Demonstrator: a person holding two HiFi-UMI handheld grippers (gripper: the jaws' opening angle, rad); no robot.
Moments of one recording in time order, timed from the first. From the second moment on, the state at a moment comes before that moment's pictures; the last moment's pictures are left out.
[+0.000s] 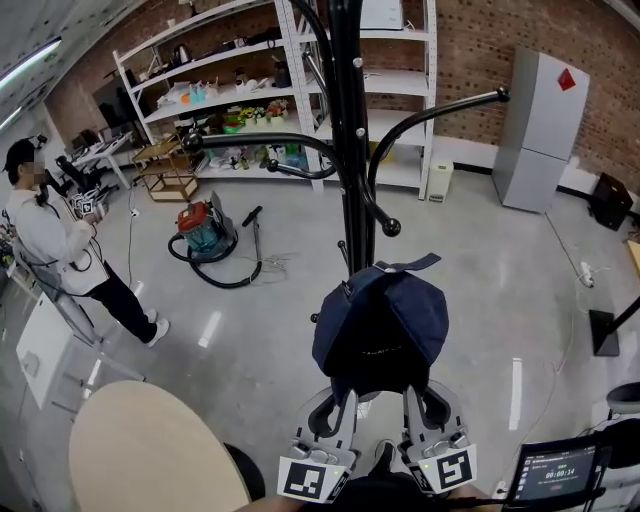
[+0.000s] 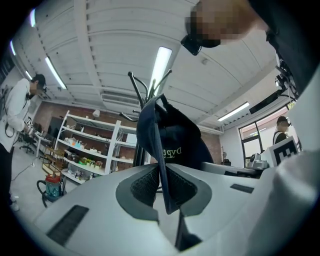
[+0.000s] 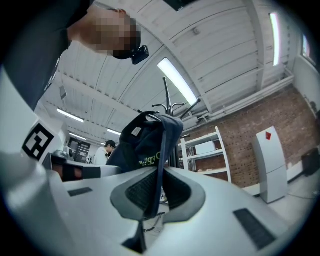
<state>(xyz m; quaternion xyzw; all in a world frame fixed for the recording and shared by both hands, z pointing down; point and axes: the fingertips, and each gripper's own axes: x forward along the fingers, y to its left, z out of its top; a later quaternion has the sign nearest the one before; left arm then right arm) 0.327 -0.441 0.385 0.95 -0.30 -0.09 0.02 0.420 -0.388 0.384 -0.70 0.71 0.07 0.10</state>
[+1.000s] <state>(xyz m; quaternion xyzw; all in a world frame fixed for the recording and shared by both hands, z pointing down) 0.380 -0.491 0.370 0.93 -0.36 -0.07 0.02 0.479 -0.448 0.376 -0.65 0.75 0.05 0.12</state>
